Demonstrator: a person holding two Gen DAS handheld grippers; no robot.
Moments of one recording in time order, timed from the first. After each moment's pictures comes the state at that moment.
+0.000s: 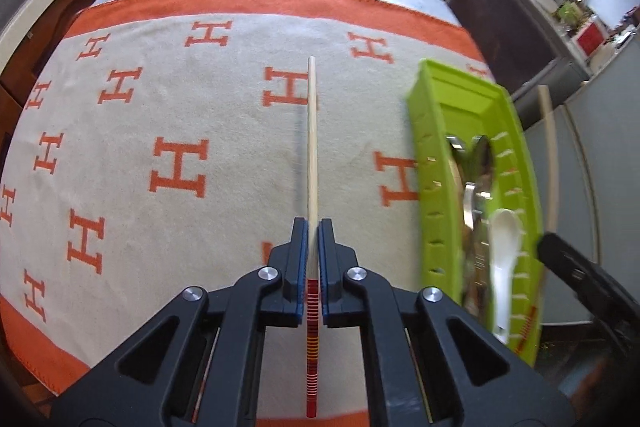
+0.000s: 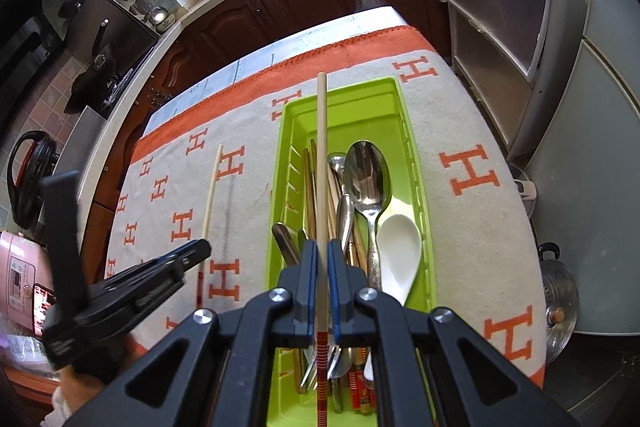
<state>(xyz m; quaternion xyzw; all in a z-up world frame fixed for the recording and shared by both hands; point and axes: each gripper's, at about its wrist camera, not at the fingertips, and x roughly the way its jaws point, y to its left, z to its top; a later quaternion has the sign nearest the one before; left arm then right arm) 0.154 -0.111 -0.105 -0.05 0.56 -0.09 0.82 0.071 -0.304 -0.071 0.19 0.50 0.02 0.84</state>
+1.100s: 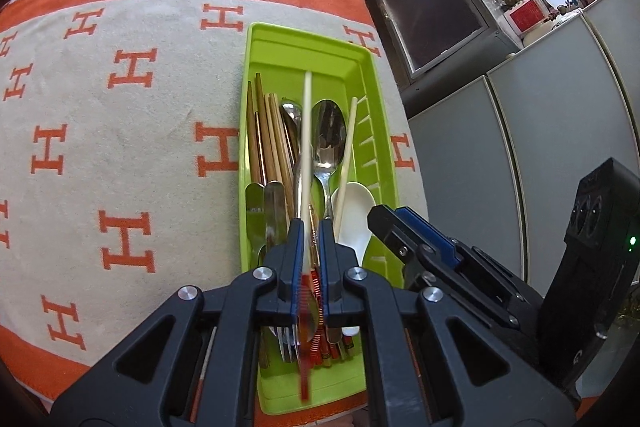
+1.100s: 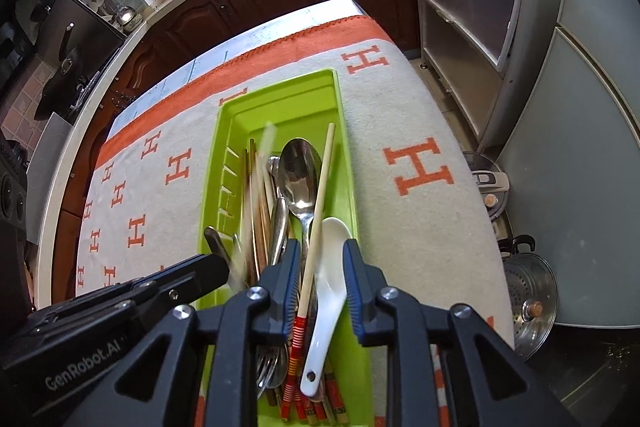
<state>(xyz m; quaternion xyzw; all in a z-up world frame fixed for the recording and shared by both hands) 0.145 -0.209 -0.088 -0.10 0.60 -0.20 0.77 0.072 -0.335 -0.090 0.18 0.52 -0.02 0.83</state>
